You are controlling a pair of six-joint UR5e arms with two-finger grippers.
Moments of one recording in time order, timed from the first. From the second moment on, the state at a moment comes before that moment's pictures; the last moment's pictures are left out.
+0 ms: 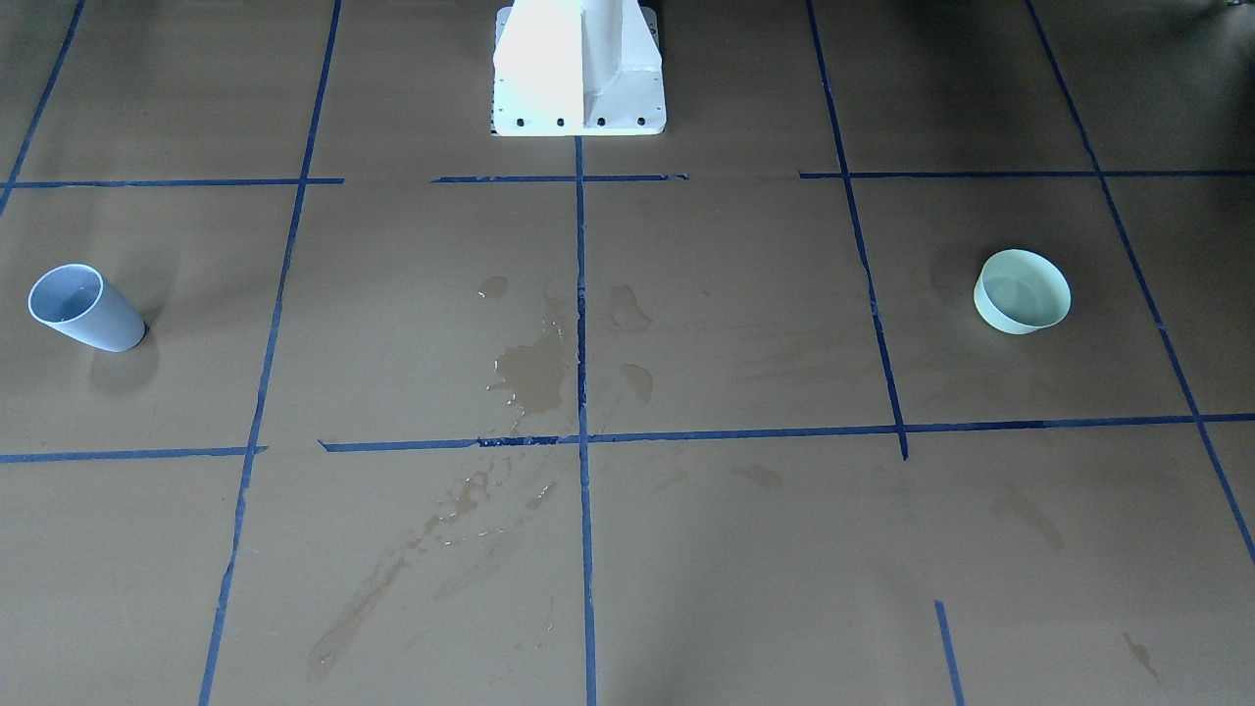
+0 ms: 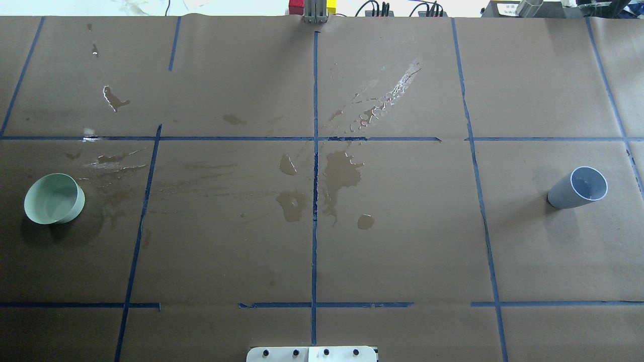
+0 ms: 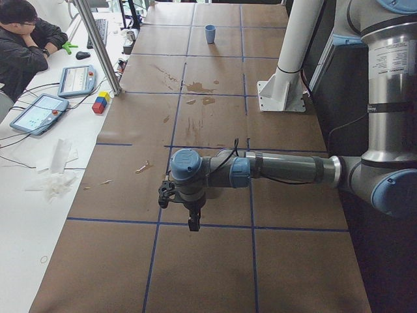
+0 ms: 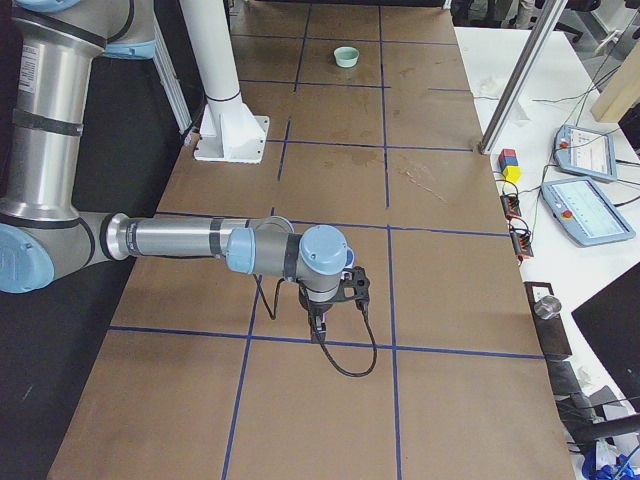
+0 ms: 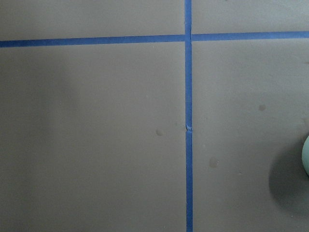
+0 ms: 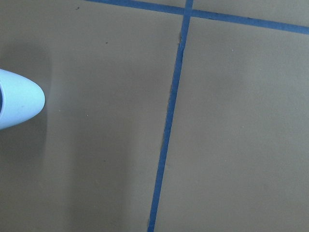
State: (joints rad) left arm -1.54 -1.45 -1.74 -1.49 -2.32 0.02; right arm 1.56 -1.80 1.84 -1.69 2.36 -0.20
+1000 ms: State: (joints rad) left arm -1.53 -1.49 -1.75 -1.52 -2.32 0.01; right arm 1.56 -1.74 1.89 -1.69 2.36 -0.19
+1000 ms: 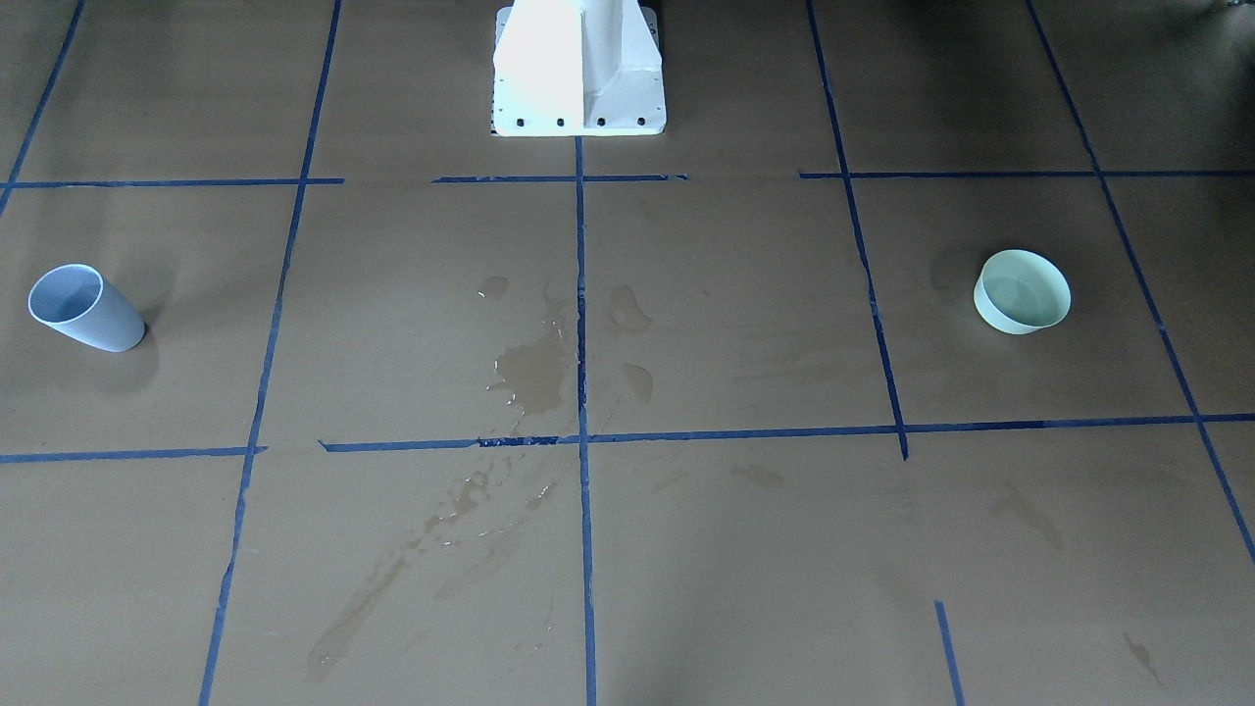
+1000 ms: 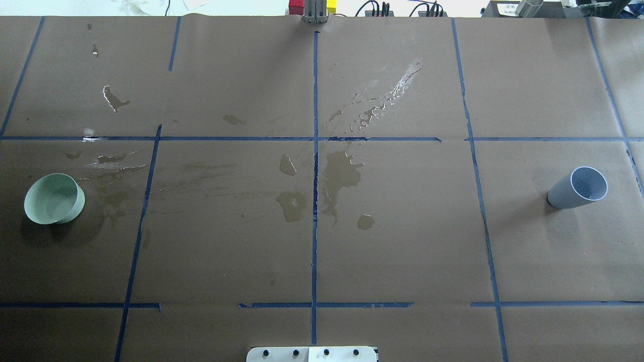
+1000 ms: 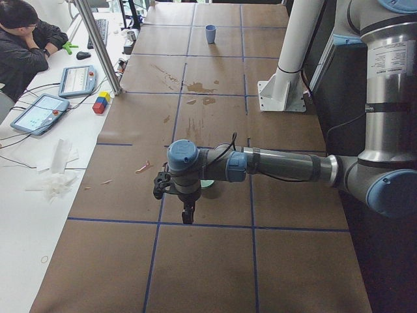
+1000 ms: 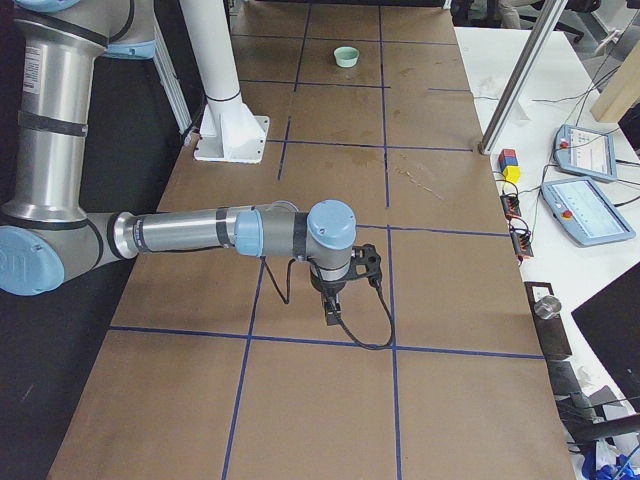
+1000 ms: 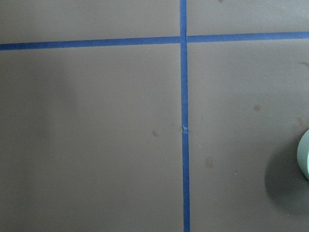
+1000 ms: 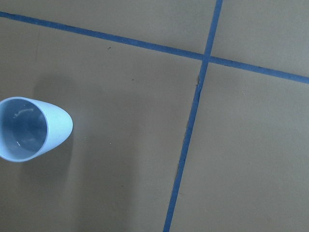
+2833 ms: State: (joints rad) left arm -0.97 -1.43 -1.59 -2.40 -2.16 -0.97; right arm 1.55 -1.73 1.86 -1.59 2.37 -0.19
